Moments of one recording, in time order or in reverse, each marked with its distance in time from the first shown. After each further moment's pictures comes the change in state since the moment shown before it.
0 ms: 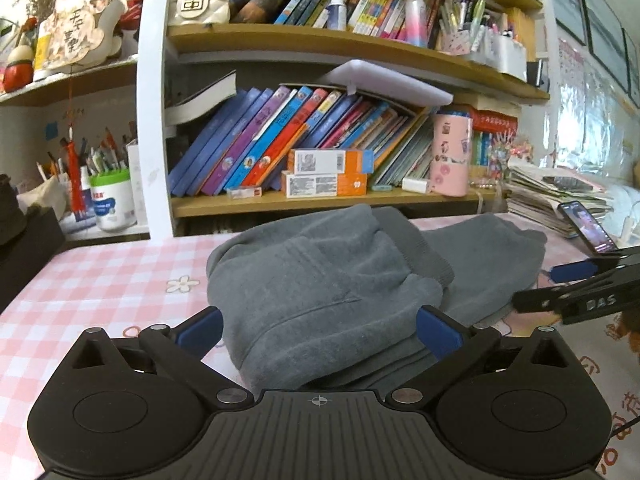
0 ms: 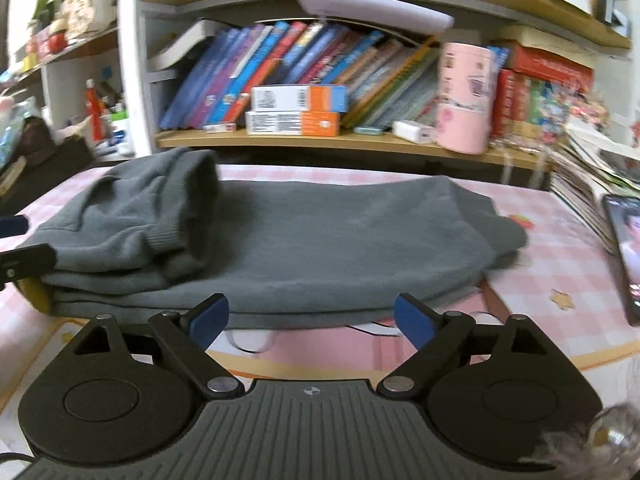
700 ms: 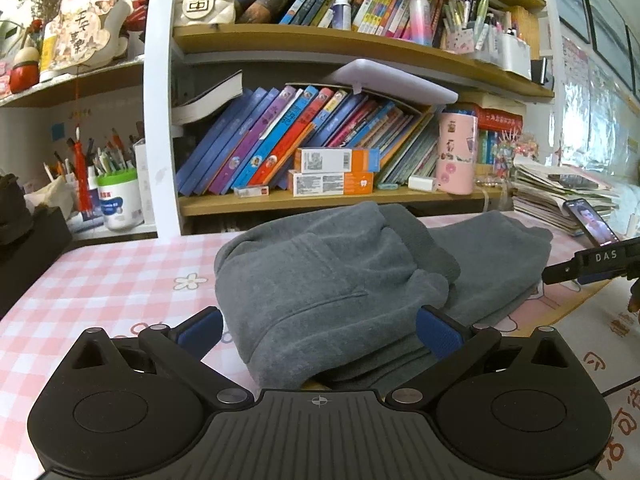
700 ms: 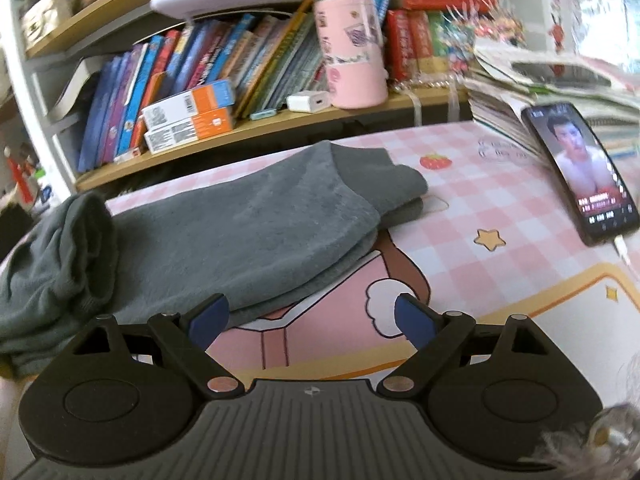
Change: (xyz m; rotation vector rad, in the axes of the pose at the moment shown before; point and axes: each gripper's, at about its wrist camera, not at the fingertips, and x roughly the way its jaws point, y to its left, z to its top) left arm -0.002 0.001 -0.002 0.005 0.001 0.022; right arm 0.005 -0.071 0.001 0.294 0.055 -0.099
